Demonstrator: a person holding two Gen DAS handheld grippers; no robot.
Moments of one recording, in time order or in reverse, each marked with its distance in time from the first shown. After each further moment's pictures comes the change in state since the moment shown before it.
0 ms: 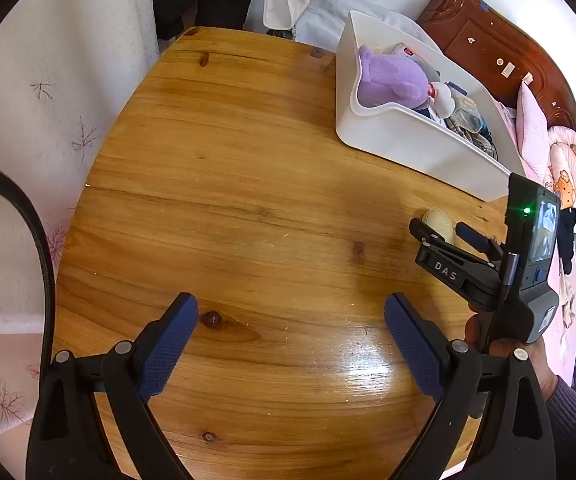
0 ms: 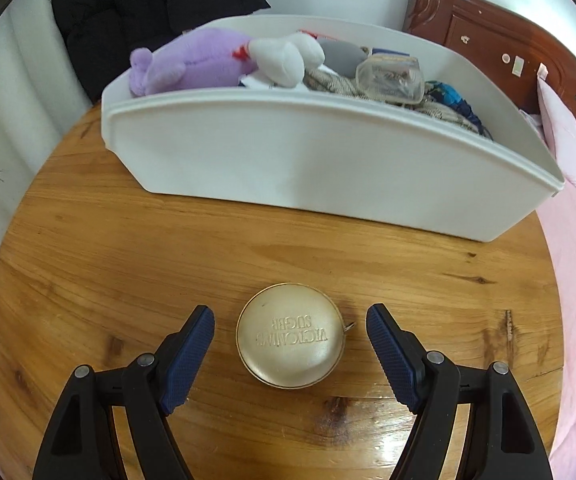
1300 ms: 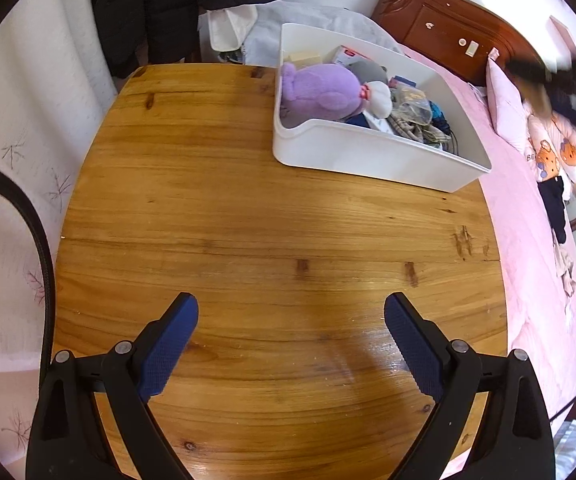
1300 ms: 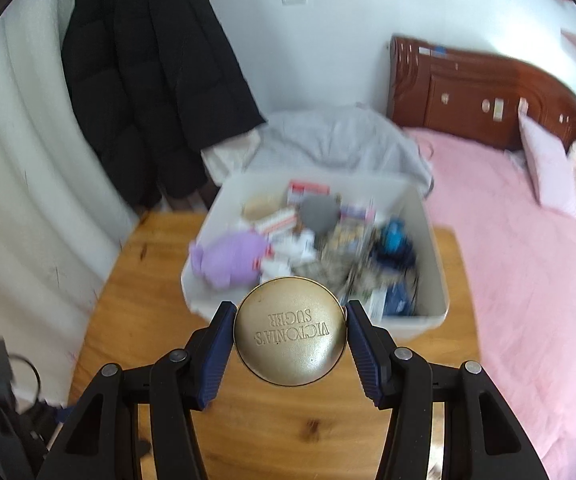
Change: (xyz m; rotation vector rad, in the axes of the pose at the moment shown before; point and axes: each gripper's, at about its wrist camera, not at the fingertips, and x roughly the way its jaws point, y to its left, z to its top) left arm -0.016 -0.056 0.014 0.138 -0.028 -0.021; right arm -0.172 -0.035 0.101 0.058 -0.197 0.082
